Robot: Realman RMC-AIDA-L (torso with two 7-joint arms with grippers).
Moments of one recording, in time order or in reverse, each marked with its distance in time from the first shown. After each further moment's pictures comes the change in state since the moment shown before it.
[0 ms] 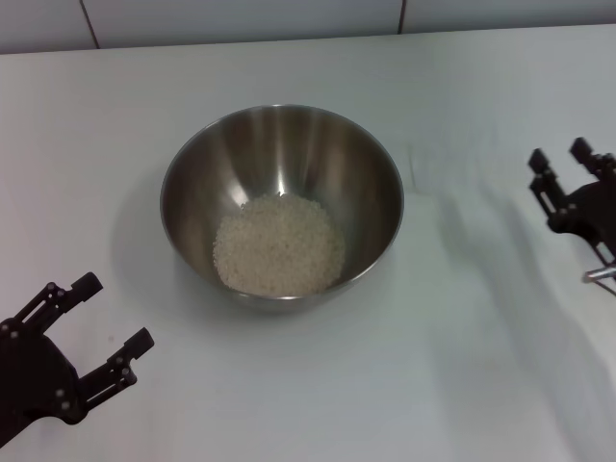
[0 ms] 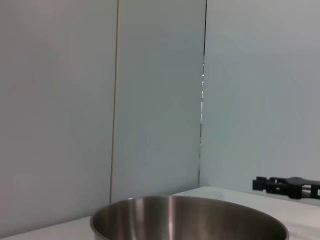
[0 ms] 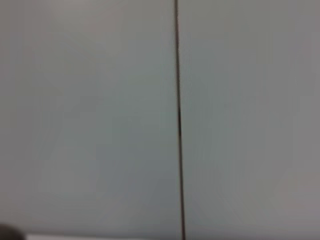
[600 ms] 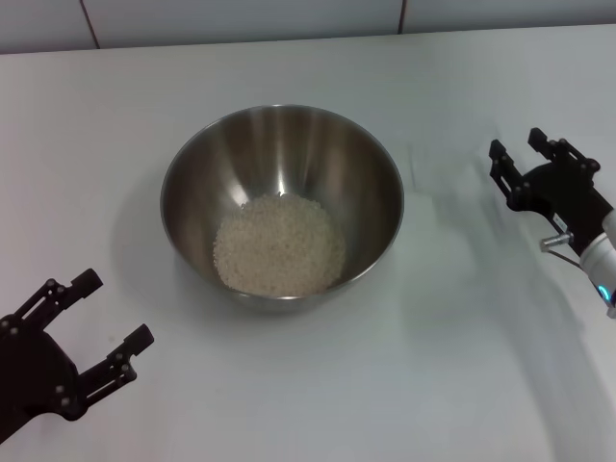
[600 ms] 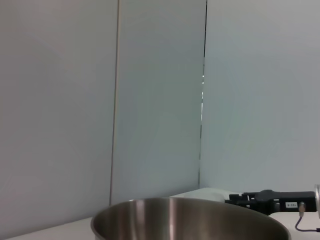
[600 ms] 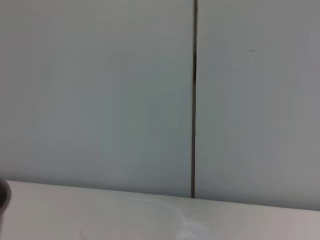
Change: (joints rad) left arm -0.006 0.001 -0.002 0.000 -0.001 0.000 -0.006; right arm 0.128 0.004 0.027 0.006 0.006 0.250 -0.028
